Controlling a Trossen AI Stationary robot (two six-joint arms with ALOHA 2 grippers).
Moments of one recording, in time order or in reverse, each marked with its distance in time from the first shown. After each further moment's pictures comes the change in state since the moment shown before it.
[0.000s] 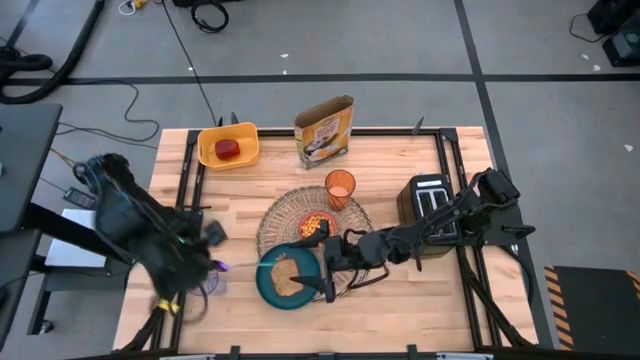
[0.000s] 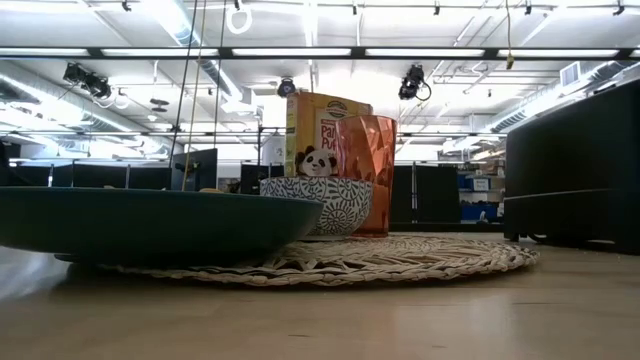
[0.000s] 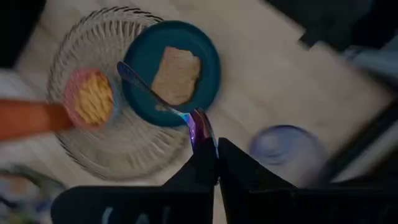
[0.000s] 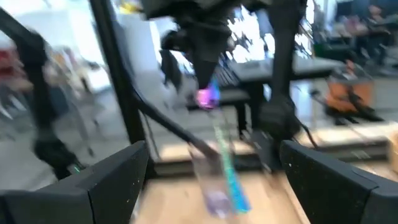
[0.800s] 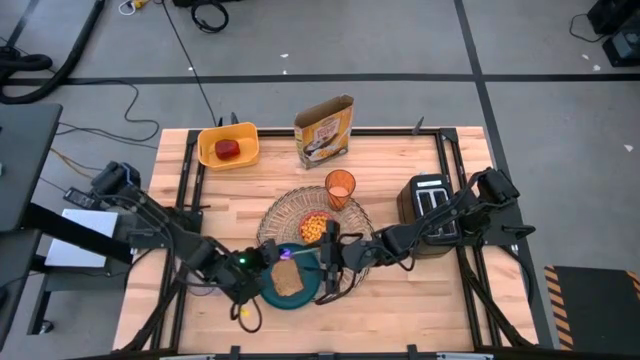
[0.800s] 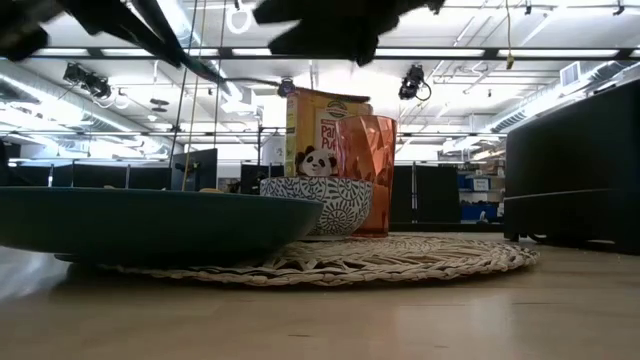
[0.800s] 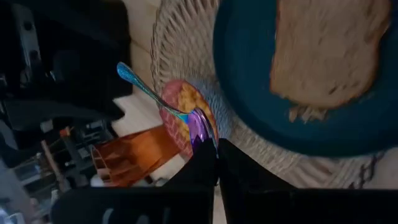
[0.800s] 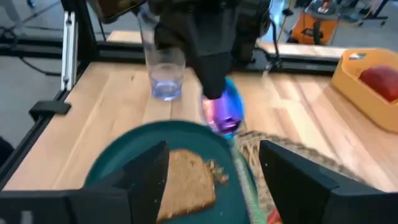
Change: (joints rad) left arm 0.145 0.119 -0.612 0.860 -0.485 0.653; right arm -0.021 0.000 -0.059 -0.395 0.082 -0.051
